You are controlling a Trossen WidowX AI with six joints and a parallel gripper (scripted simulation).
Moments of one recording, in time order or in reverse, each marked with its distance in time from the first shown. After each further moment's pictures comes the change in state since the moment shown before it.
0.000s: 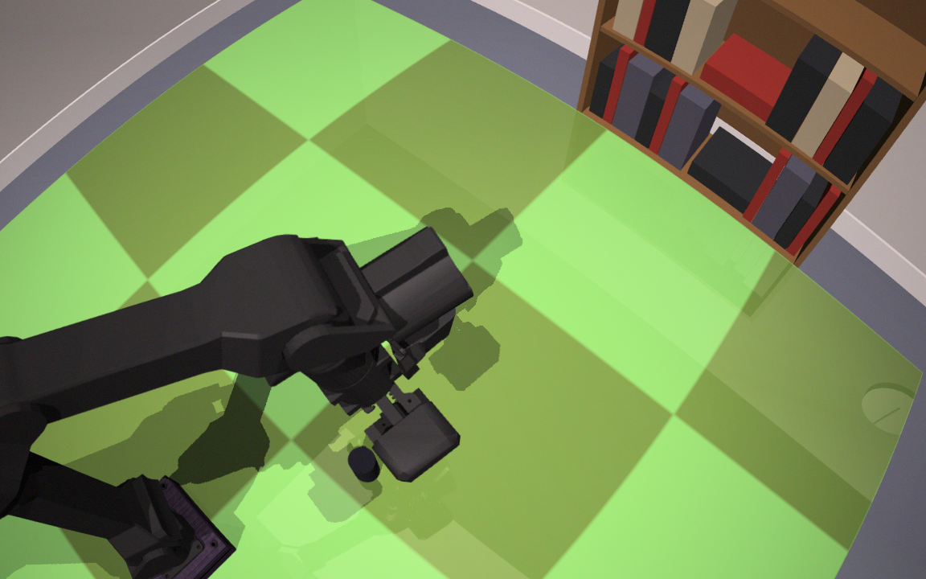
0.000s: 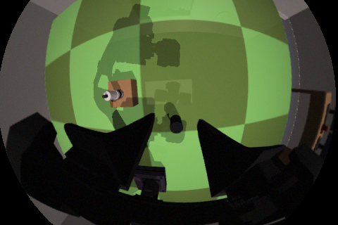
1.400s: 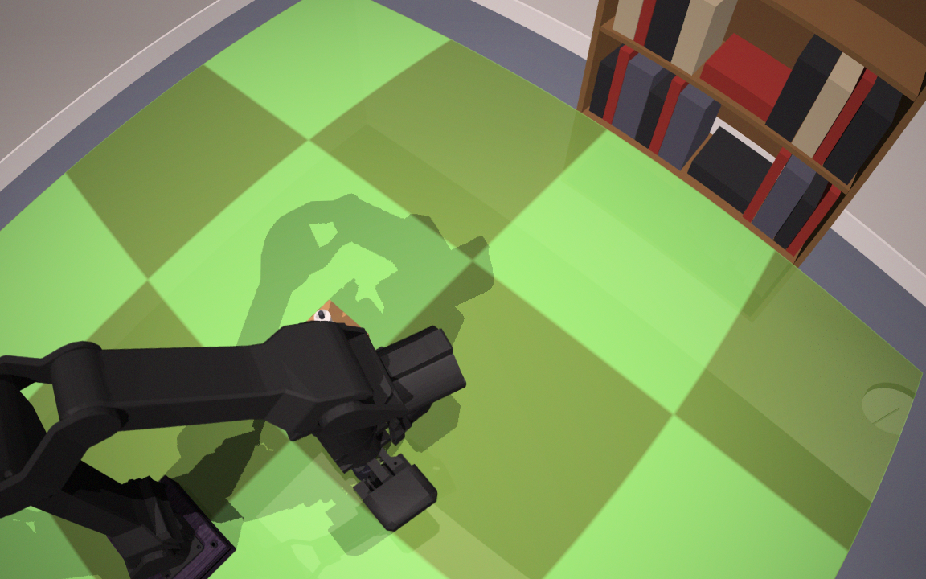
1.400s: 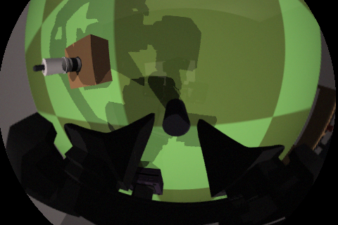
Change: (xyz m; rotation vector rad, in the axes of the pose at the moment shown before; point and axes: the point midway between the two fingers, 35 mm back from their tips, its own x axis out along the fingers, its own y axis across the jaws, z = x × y) arm 0.086 -0.014 -0.062 -0.011 0.196 -0.005
